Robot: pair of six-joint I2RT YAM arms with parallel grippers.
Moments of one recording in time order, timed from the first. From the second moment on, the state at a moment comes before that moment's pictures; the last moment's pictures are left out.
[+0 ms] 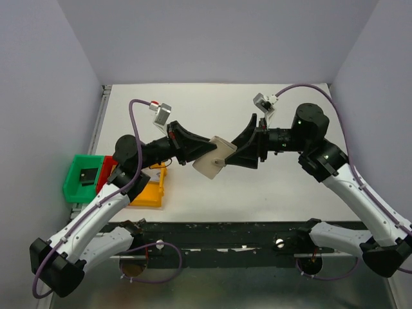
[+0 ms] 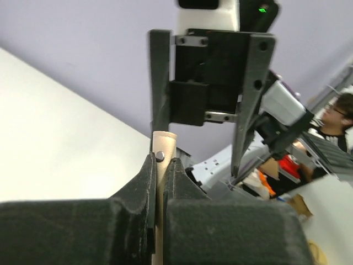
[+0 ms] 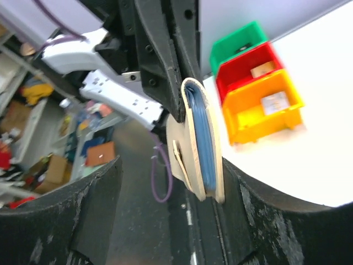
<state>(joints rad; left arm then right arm) -0.58 0.93 0.80 0.51 0.70 -0.83 0.62 1.09 1.16 -0.14 -0.94 0.47</state>
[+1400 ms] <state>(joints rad) -0.58 0.82 0.78 0.38 0.30 -0.88 0.69 1.25 1.07 0.22 -0.78 0.77</state>
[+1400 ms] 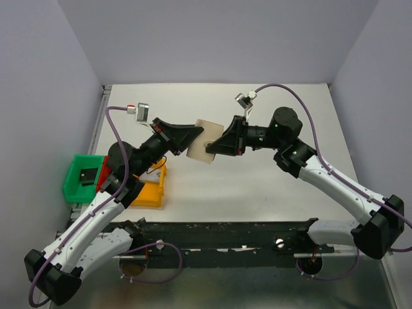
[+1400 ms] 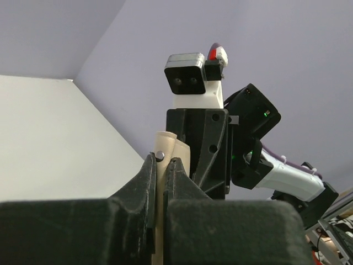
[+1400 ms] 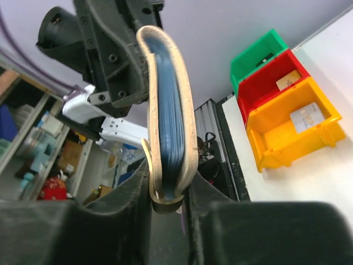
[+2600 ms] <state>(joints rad) -0.56 0.76 0.70 0.46 0.50 -0.84 0.63 1.16 1.16 -0.01 -0.95 0.58</state>
